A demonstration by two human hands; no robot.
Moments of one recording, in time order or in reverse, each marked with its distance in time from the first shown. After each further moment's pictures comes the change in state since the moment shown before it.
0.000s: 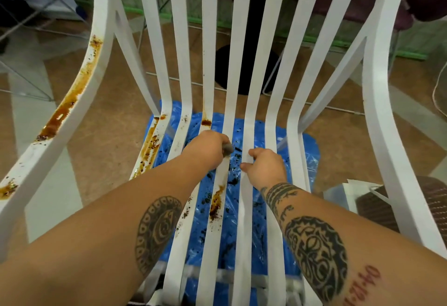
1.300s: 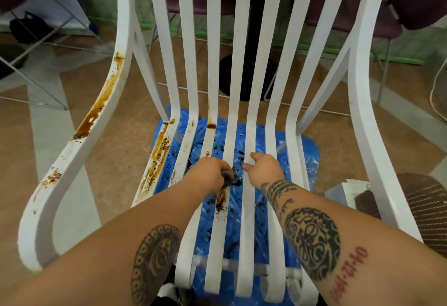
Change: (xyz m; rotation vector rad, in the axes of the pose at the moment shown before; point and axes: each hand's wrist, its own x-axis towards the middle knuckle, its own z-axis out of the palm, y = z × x) left_hand -0.052 -0.011 0.040 -0.238 0.008 -0.029; right_hand -0.021 -0.006 -0.006 0.015 -0.094 0.012
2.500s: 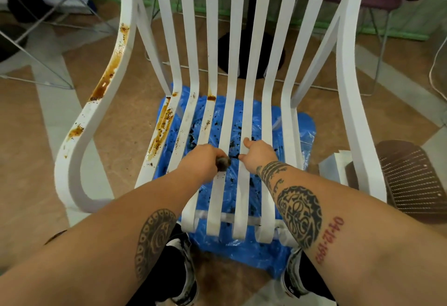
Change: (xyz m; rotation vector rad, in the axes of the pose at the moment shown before) left_hand -0.066 -0.005 0.028 0.090 0.007 0.013; right_hand -0.055 0.015 0.006 -0.366 -0.151 -0.122
